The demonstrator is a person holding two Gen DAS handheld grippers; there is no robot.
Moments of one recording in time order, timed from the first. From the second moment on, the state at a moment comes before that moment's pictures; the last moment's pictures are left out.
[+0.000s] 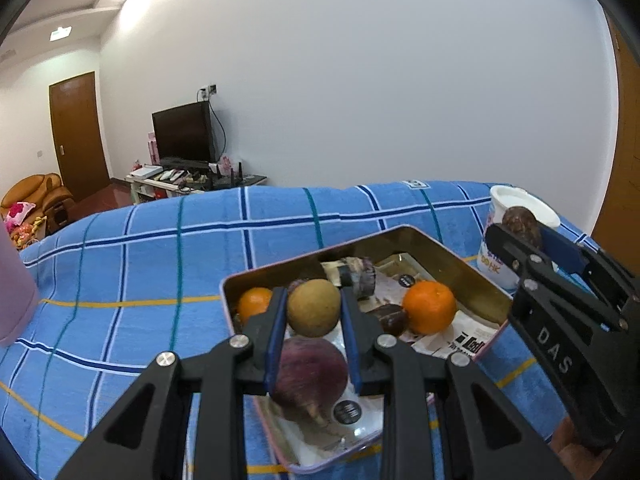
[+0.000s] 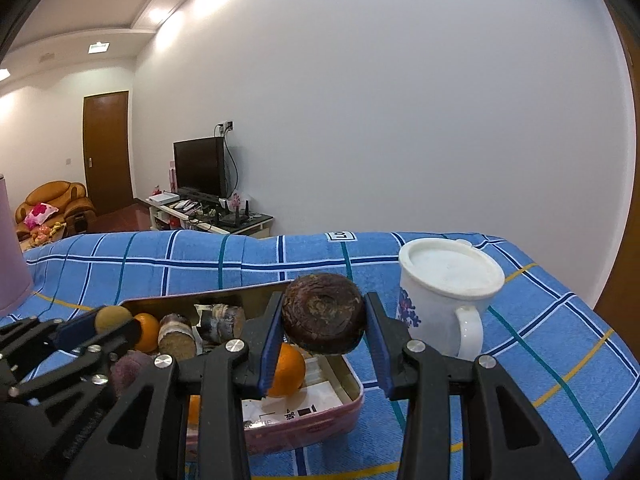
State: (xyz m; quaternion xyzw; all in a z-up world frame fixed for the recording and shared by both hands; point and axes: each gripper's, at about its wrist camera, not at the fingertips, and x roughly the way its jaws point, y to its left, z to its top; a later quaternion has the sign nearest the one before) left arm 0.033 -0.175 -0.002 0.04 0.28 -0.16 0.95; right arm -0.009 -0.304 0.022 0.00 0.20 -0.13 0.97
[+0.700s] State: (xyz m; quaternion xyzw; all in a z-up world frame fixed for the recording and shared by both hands) left arm 0.049 -0.183 -0.001 0.00 0.30 -0.18 0.94; right arm 0.034 -0.307 0.023 -0.01 0.26 -0.11 0.96
